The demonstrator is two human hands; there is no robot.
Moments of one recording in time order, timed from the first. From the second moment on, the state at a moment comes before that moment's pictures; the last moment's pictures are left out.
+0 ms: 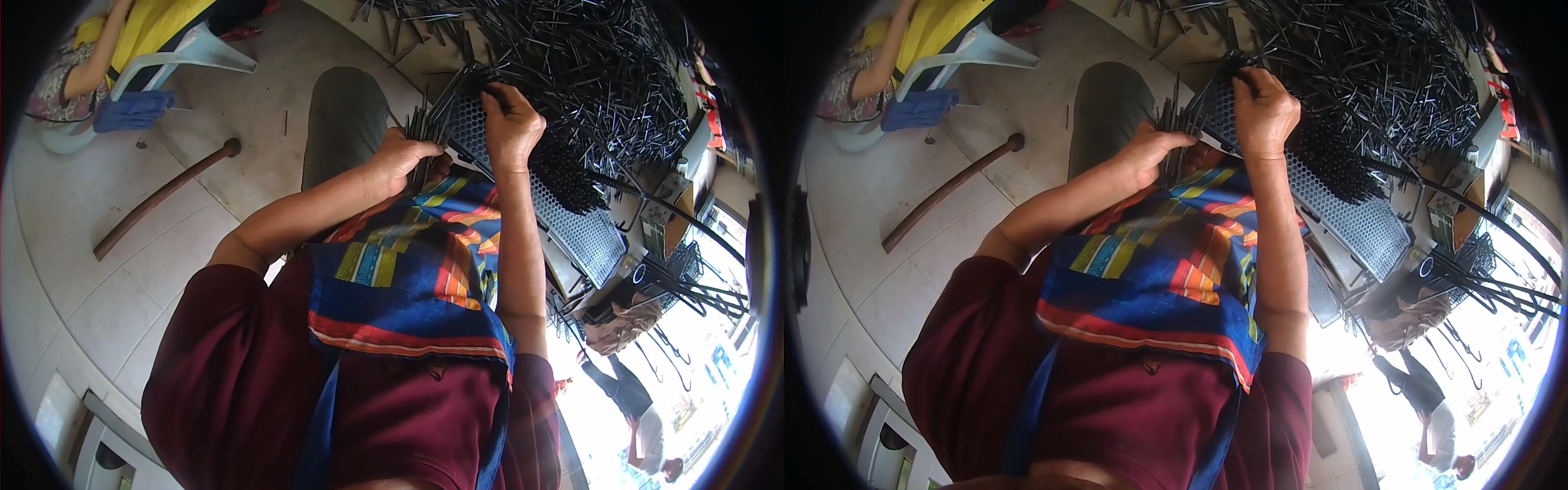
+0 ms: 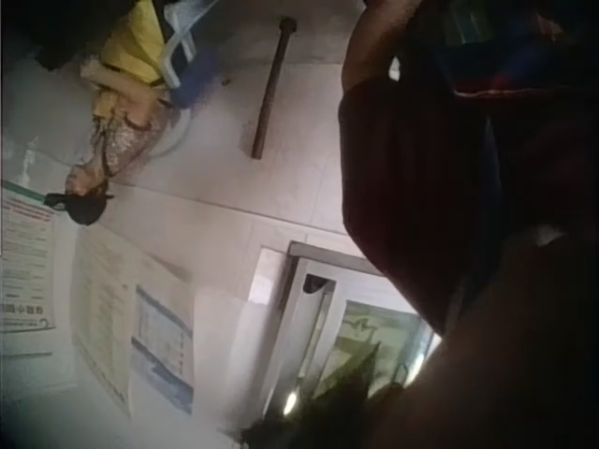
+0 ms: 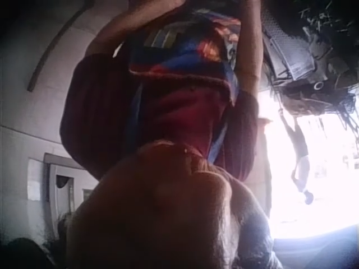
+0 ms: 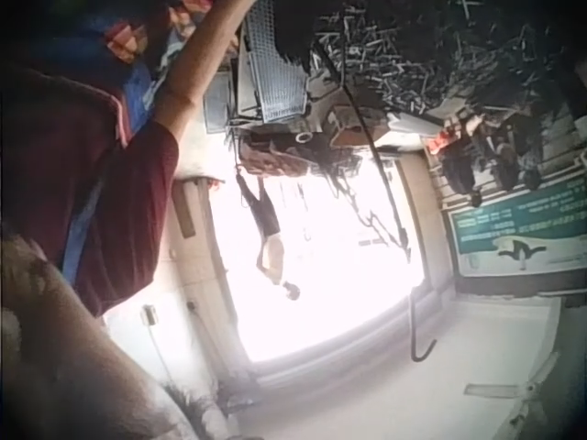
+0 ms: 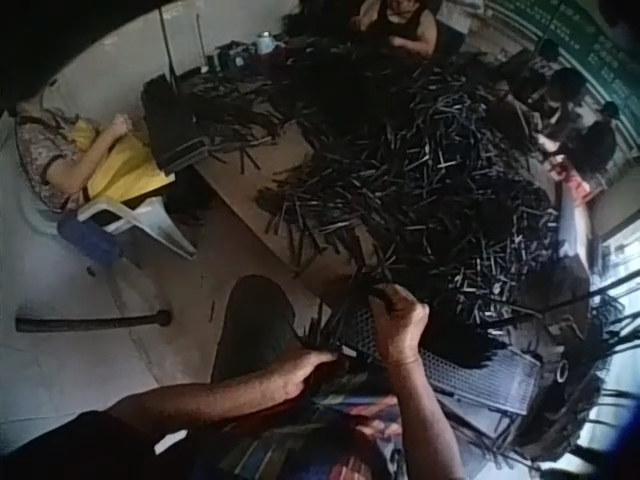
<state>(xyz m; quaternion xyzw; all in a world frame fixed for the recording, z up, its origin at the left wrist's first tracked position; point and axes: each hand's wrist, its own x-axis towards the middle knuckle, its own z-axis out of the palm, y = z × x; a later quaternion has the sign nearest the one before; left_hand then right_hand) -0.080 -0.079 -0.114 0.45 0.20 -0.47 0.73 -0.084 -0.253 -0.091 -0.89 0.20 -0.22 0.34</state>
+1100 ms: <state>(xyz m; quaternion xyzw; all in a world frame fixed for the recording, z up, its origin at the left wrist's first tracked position) -0.075 -0.081 -0.115 0.40 0.20 -0.50 0.74 -0.080 -0.257 -0.081 -0.95 0.14 -0.20 0.21</state>
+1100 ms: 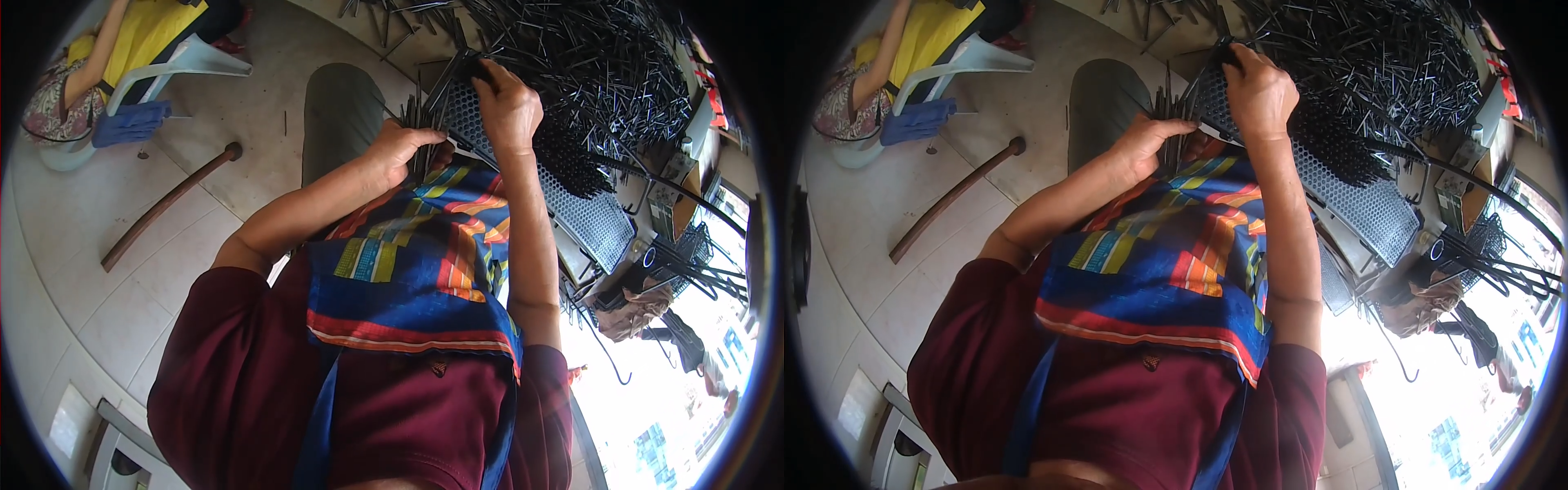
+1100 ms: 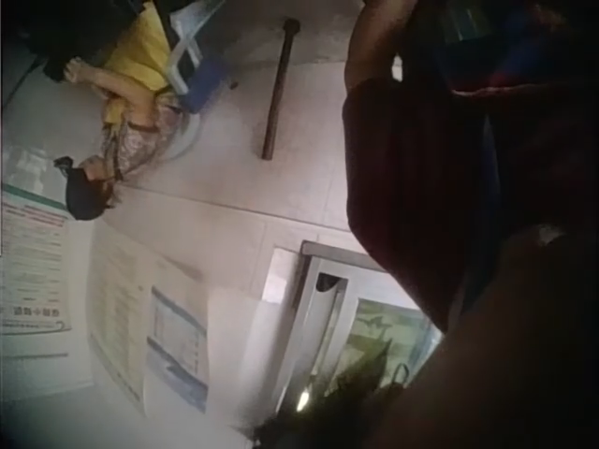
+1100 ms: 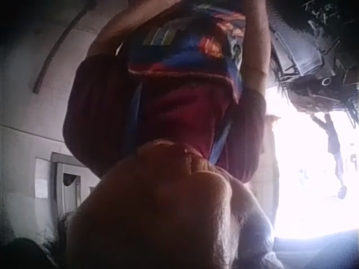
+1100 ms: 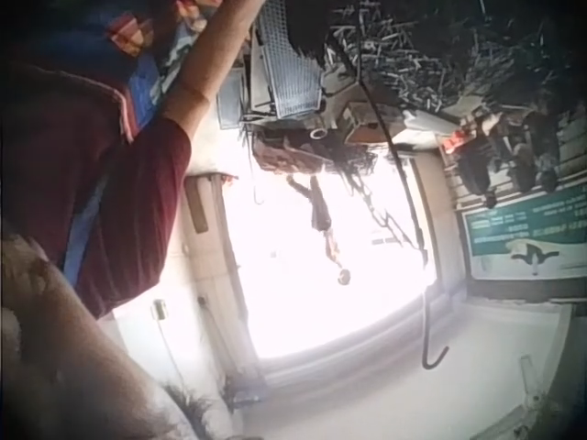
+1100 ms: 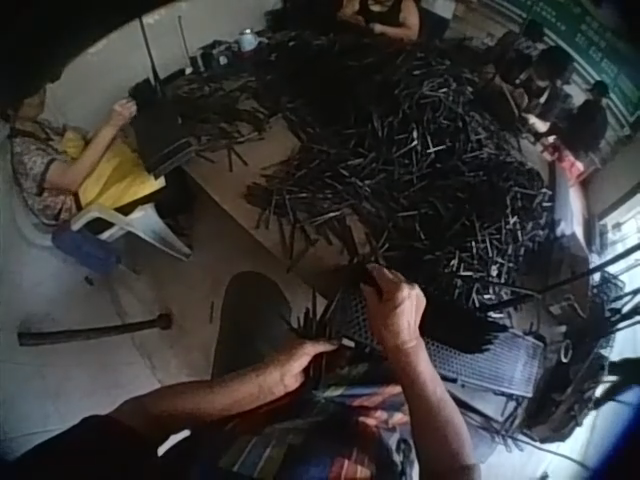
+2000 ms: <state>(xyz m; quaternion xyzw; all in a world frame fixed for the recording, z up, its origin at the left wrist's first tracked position) -0.081 -0.086 -0.108 0.47 0.21 -0.48 0.71 -0.093 -0.272 -0.097 -0.86 0.15 -0.32 0.37</state>
